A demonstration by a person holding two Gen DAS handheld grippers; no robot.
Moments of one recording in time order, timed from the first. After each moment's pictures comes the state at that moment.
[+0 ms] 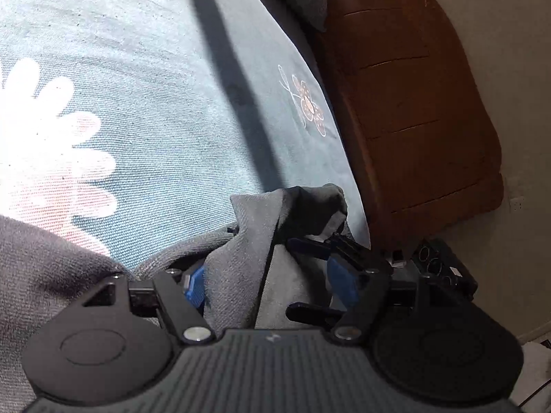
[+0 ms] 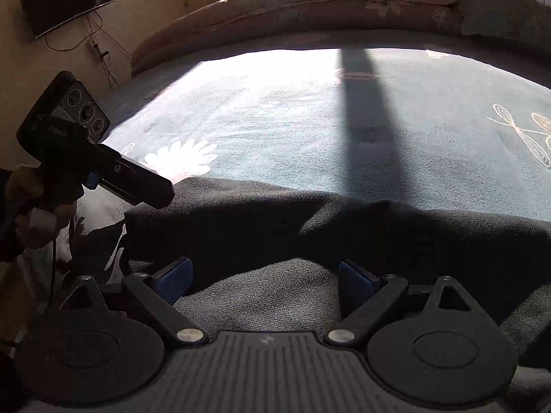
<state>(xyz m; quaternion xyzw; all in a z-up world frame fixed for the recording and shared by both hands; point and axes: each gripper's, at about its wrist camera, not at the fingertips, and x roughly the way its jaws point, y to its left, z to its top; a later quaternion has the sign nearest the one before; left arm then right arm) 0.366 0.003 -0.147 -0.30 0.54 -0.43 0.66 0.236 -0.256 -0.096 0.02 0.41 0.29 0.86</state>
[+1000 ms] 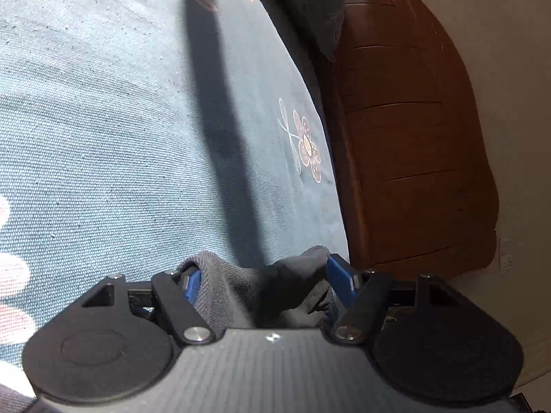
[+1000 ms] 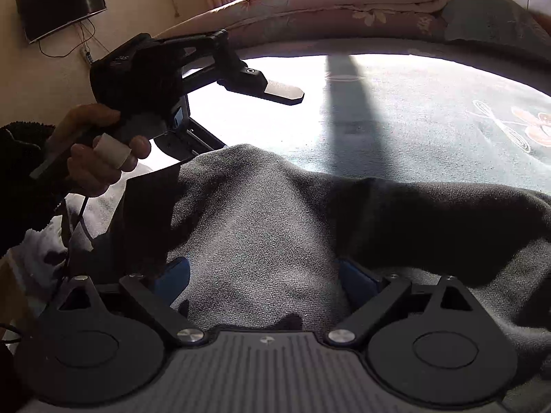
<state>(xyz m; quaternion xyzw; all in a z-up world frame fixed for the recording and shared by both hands) 0.389 -0.045 -0.141 -0.34 0.51 -0.40 0.69 0.210 -0.267 -0.099 0.02 0.39 0.27 0.88</state>
